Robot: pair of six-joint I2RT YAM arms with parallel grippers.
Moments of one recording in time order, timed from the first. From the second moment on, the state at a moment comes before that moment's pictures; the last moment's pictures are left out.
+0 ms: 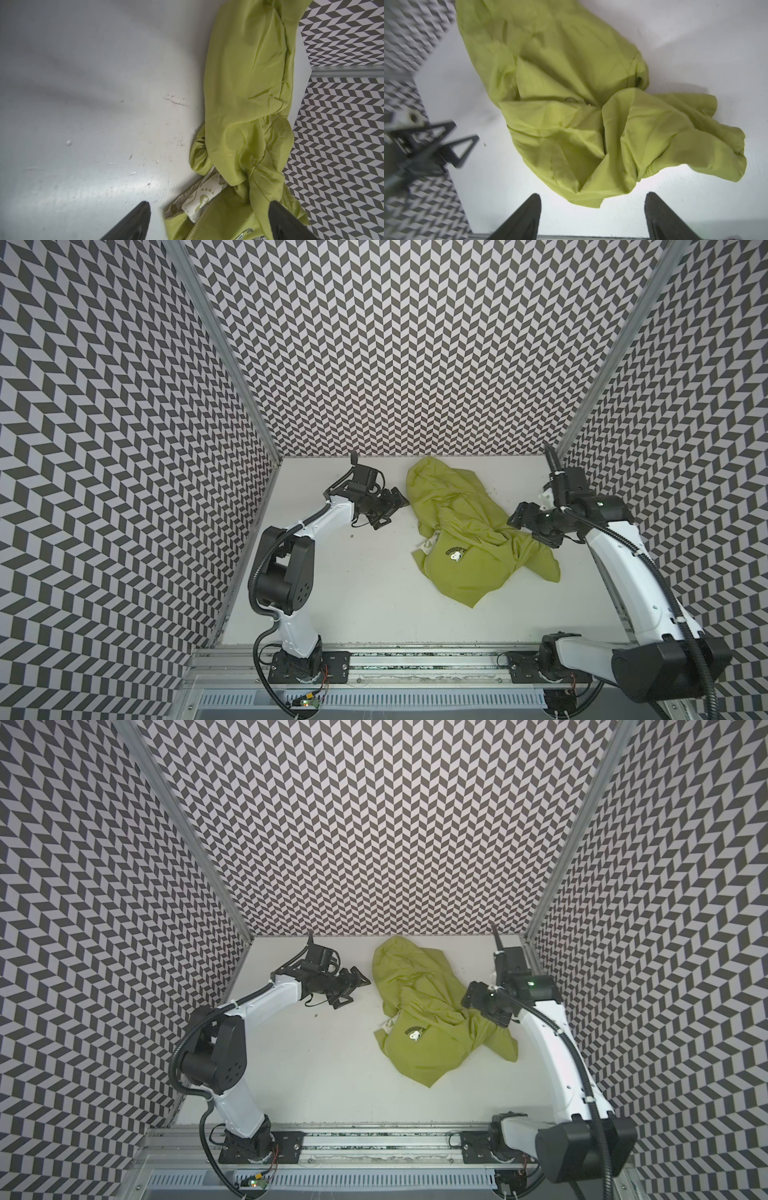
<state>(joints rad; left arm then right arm) -0.33 1.83 1.35 -0.37 0.57 -0.87 0.10 1.27 1.32 -1.09 -0.17 0.56</state>
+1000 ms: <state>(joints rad) -0.30 2.20 1.90 -0.43 0.63 -0.90 0.49 1.68 1.61 -1.16 0.23 0.47</state>
